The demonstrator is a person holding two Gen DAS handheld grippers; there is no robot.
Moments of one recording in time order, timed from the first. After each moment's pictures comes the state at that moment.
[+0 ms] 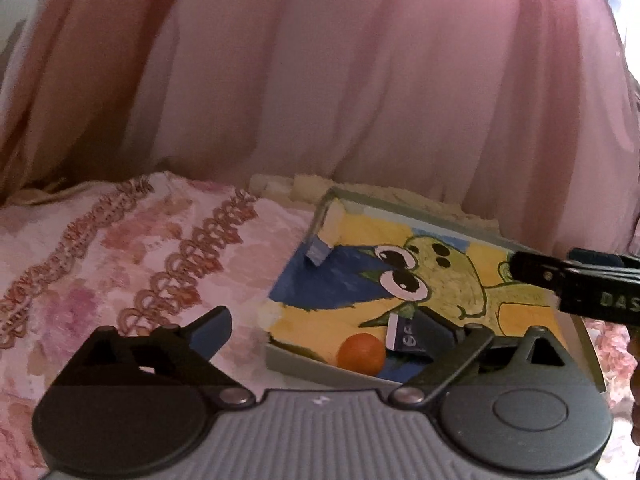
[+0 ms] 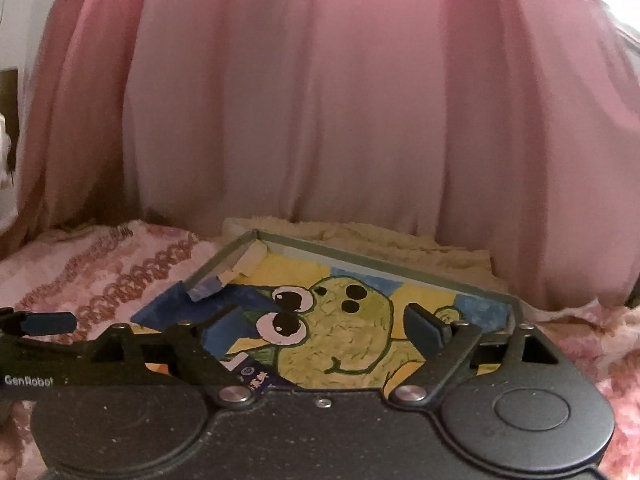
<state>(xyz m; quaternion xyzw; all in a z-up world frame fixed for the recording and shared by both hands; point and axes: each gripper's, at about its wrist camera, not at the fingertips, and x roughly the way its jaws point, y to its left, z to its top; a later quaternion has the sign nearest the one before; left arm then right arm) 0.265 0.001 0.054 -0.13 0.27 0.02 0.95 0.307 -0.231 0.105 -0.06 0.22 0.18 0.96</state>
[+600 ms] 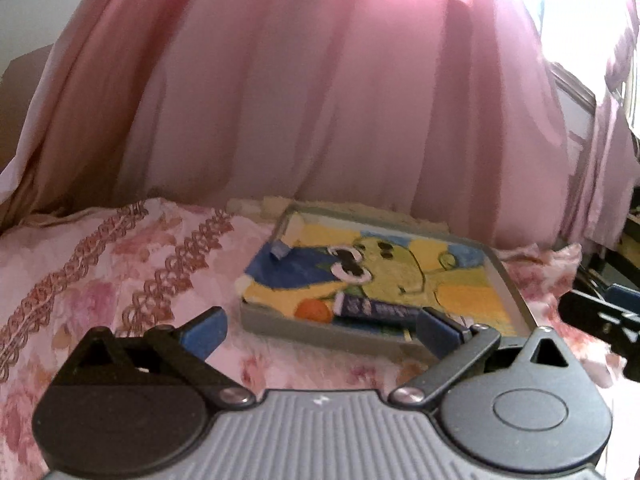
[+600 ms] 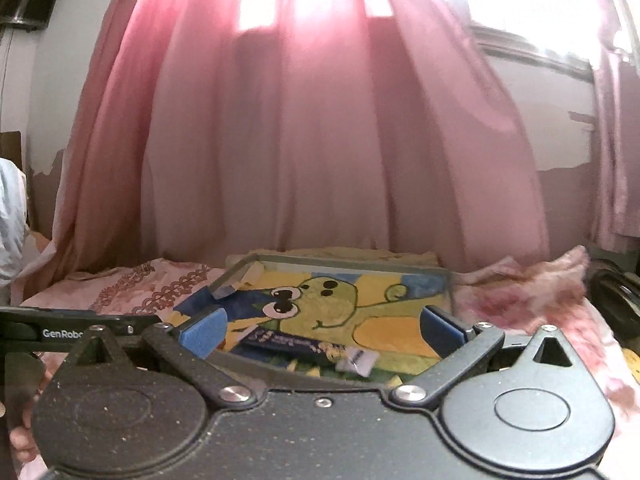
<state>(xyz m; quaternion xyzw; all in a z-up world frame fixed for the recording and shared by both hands) 0.175 -0.035 0.072 -0.10 0.23 -0.01 0.97 0.148 -0.303 0.104 0.00 0.14 0.15 0.98</state>
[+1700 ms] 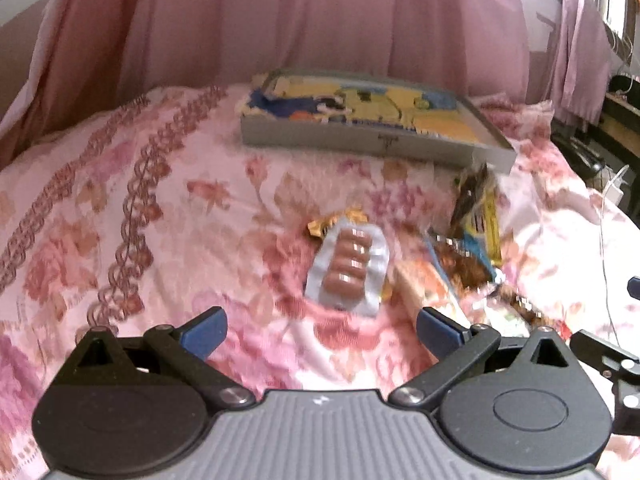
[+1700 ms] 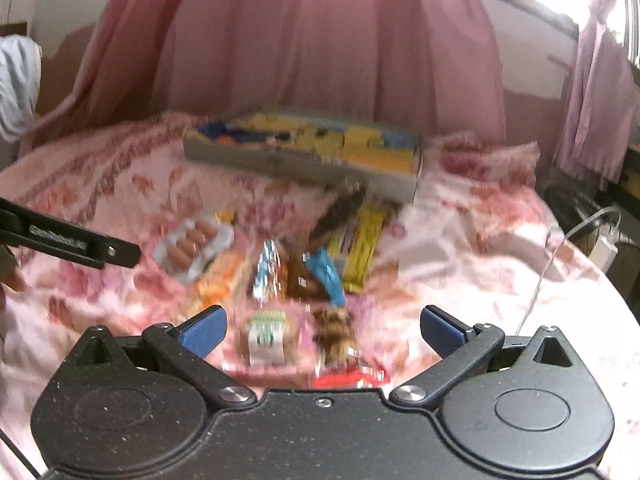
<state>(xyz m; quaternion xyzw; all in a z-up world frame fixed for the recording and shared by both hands) 0.069 -0.053 -0.001 -0.04 0.36 -0.04 0.93 0.012 -0.310 0.006 -0.10 0.27 0.11 0.95</state>
